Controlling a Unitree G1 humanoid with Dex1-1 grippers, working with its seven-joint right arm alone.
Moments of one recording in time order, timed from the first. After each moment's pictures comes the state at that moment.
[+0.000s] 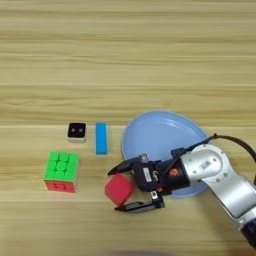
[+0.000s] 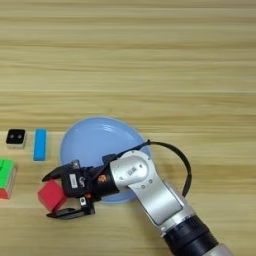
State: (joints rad) arm -0.12 -0.48 0.44 -0.06 -0.05 -0.11 1.23
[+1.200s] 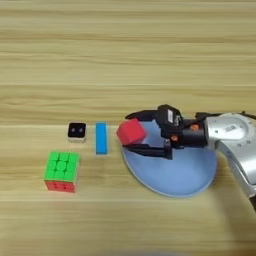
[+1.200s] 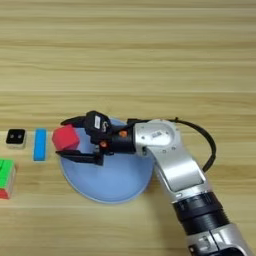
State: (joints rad) arm -0.24 -0.47 0.19 -0.03 0.16 0.10 1.16
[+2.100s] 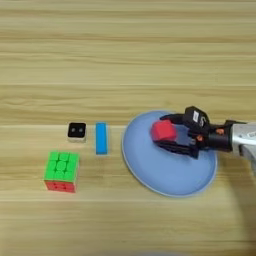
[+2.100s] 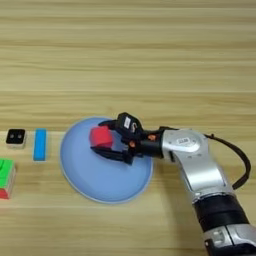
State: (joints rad) arm -0.22 -0.53 0.11 0.25 0.09 -0.01 1.11
